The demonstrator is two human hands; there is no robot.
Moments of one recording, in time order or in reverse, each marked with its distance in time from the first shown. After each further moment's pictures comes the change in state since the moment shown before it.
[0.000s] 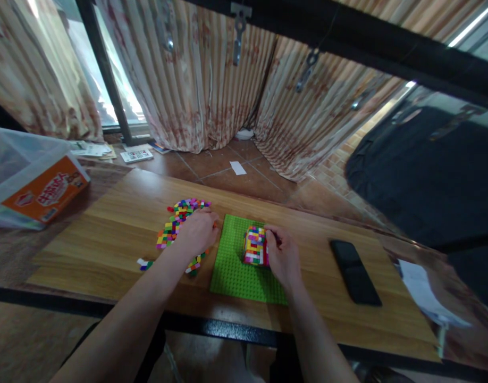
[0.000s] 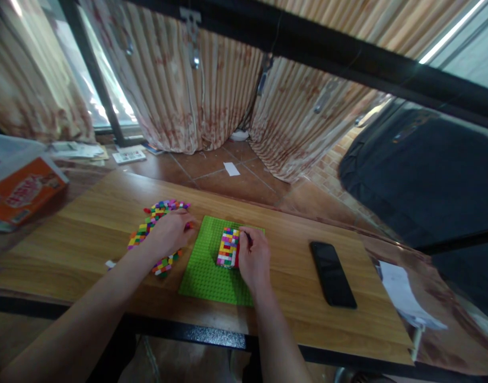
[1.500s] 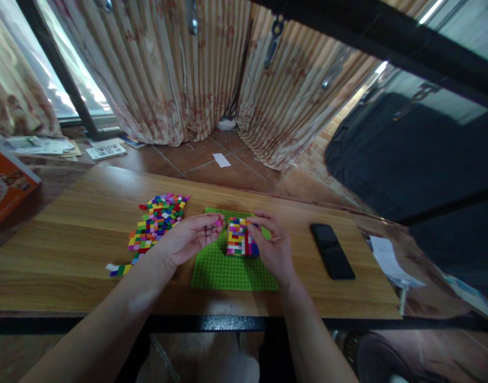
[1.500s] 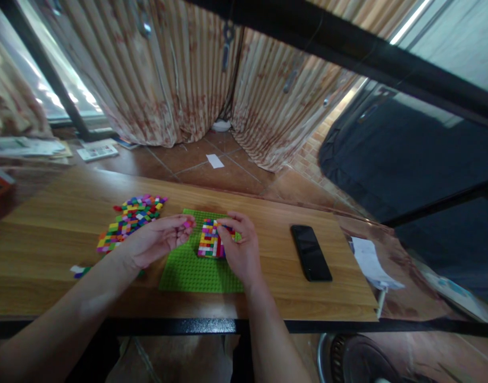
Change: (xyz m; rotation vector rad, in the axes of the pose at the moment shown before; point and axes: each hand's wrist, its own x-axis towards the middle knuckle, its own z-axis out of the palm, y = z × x) left_hand -0.003 0.038 -0.005 -1.934 -0.364 -0.703; right_hand -0.004 -0.011 -0.020 0.228 0.007 -0.094
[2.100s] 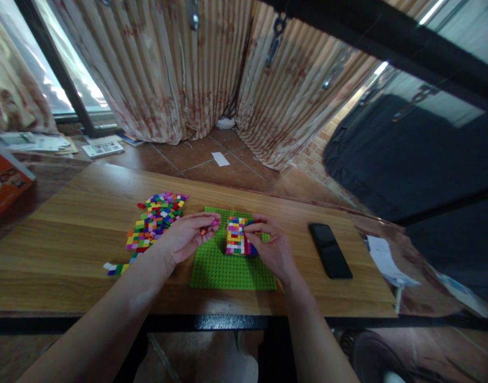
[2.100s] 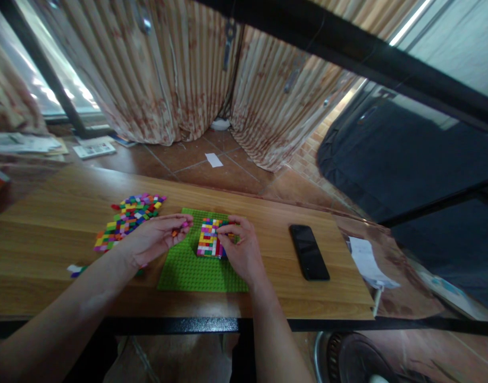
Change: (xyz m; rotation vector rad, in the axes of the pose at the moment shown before) left_hand 0.004 -0.002 -0.001 0.082 0.141 0.055; right_hand 0.000 0.013 -0.010 -0.109 -0.136 0.068
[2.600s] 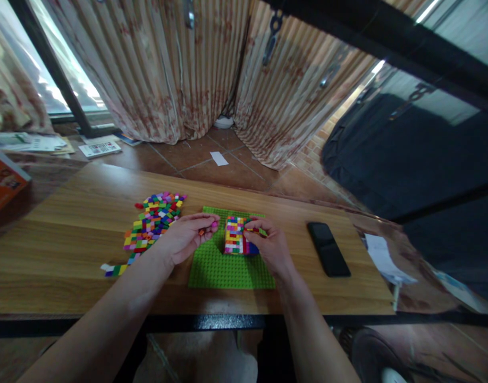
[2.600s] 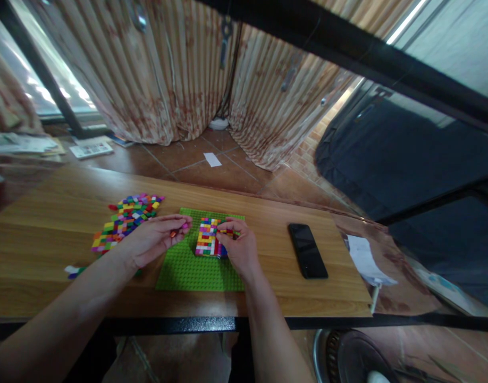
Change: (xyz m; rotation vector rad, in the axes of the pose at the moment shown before) left_hand -0.001 -0.003 0.001 0.043 0.020 0.027; right_hand 0.004 0.003 0.009 0.287 0.047 0.203
